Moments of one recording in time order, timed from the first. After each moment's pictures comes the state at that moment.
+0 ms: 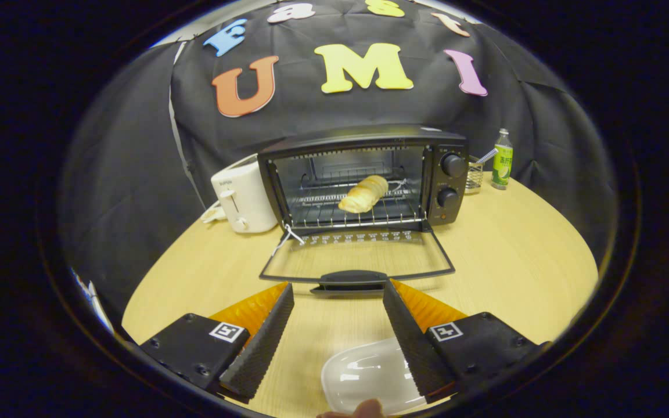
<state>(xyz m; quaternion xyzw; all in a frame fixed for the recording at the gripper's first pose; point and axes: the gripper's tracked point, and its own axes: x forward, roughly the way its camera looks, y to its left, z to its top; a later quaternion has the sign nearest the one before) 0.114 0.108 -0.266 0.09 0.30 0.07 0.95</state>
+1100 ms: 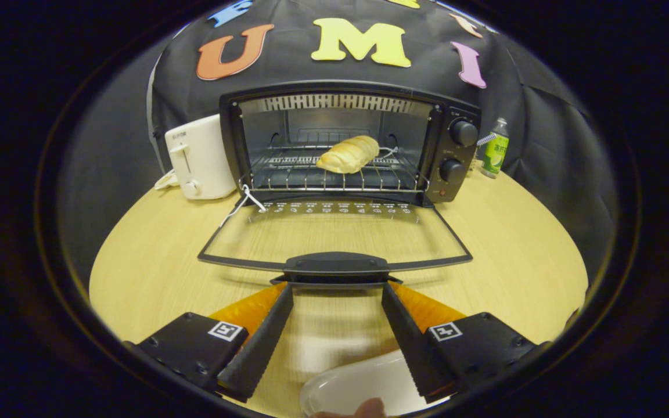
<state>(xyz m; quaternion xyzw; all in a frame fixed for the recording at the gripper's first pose) 0.150 0.109 -0.311 0.04 0.32 0.00 0.95</state>
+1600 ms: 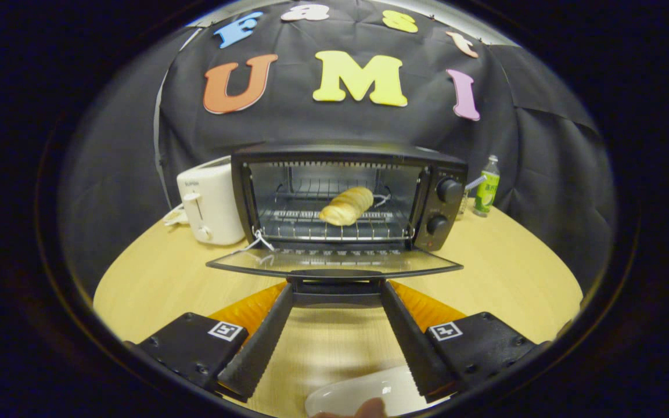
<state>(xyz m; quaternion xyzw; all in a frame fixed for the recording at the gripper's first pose) 0.173 0.104 -0.241 0.04 0.23 0.00 0.97</state>
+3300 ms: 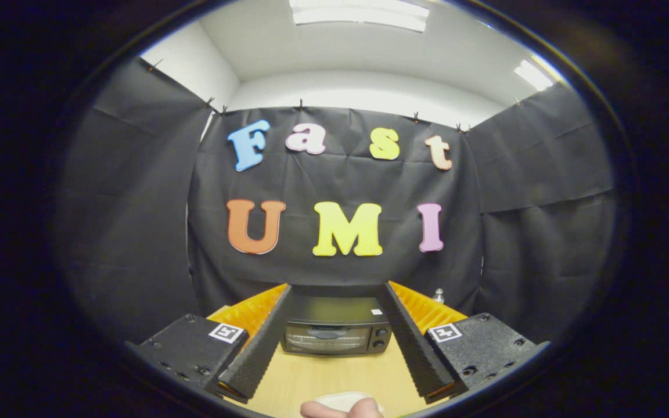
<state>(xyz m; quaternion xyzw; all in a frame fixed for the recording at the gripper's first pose) -0.017 0.075 0.088 0.04 -0.03 -0.01 1.00</state>
